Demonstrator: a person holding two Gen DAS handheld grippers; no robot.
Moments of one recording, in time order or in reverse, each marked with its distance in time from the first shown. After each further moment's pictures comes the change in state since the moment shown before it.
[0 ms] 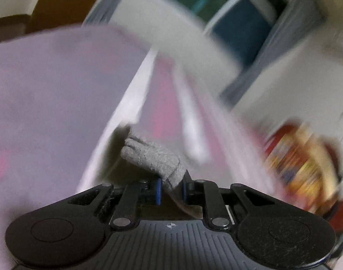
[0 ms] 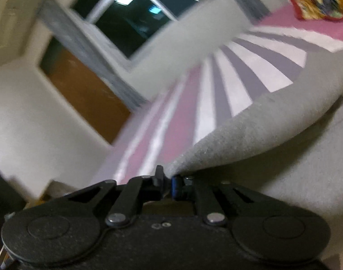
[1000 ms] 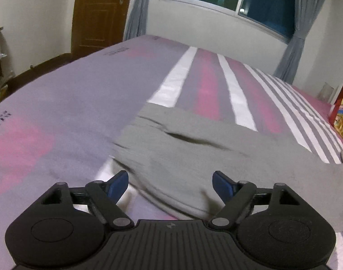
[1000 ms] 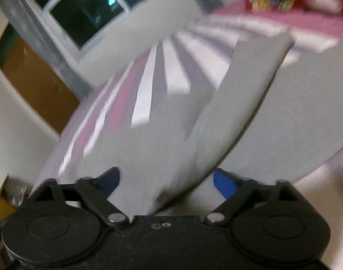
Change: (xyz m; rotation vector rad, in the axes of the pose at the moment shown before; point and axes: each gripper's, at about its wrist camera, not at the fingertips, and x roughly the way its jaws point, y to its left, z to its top) left arm -0.011 -0.096 -0.057 0.171 -0.081 0.402; right arm -0.023 -0.013 -0.013 0.043 0.001 -0.362
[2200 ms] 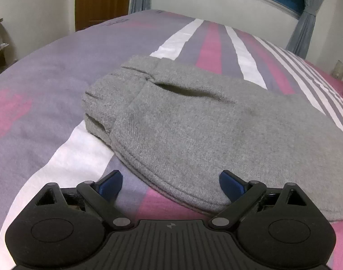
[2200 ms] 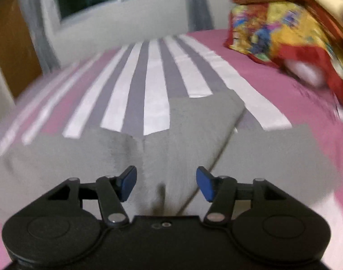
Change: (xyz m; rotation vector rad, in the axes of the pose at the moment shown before) left arm 0.040 -0.021 -0.036 0.025 0.116 0.088; right arm 0.017 -0.026 0.064 -0.410 0.111 -0.337
